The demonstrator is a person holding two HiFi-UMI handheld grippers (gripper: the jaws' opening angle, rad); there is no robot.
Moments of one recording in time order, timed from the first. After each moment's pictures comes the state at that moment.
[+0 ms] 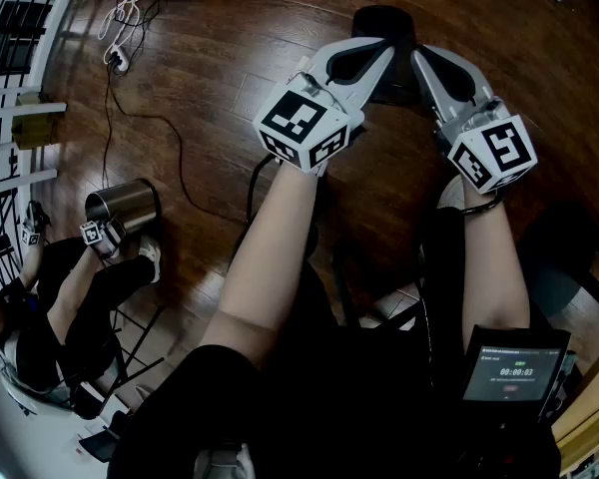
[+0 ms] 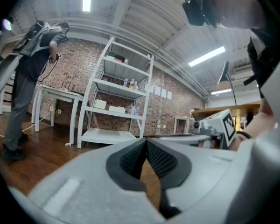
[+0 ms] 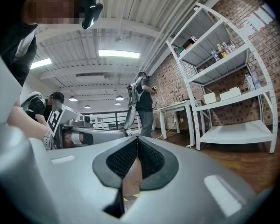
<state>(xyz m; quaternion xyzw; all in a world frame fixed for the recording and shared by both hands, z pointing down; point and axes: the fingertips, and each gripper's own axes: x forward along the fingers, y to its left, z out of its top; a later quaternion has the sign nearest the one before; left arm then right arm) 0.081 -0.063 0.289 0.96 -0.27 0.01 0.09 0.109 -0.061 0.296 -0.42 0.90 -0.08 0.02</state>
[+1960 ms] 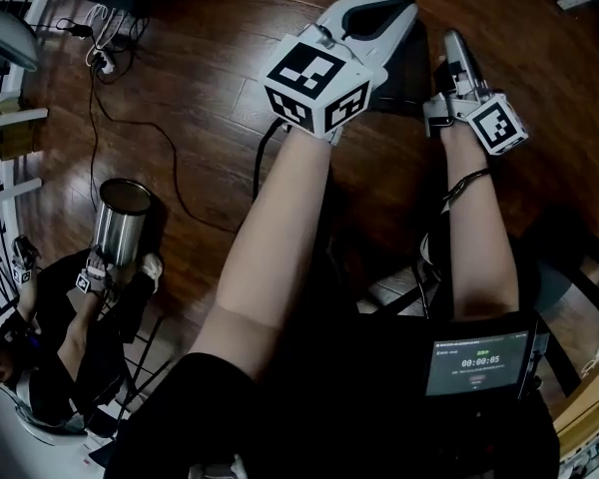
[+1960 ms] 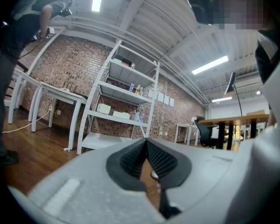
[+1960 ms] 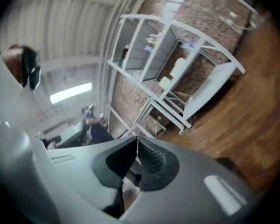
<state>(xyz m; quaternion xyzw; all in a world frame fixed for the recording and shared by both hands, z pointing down) 0.060 -0.161 0.257 0.96 -0.26 -0.03 0.11 0.150 -0.170 0.371 -0.50 0.78 -0.29 0.26</state>
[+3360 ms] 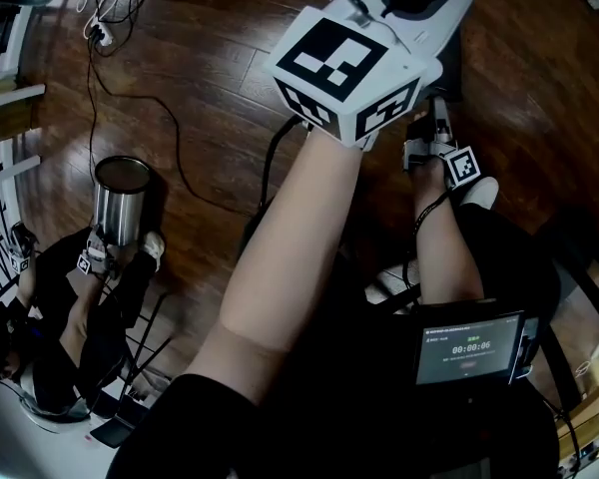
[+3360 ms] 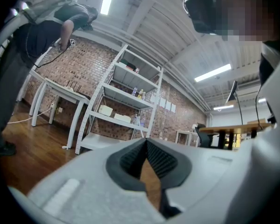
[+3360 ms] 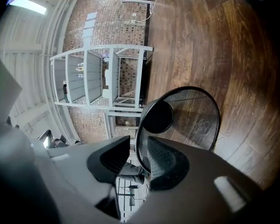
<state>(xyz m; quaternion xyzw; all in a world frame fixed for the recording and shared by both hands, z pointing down) 0.058 -0.165 0.257 0.95 -0.26 -0.06 0.13 0.134 -0.035 0.673 -0.53 0.47 -0.56 0.43</state>
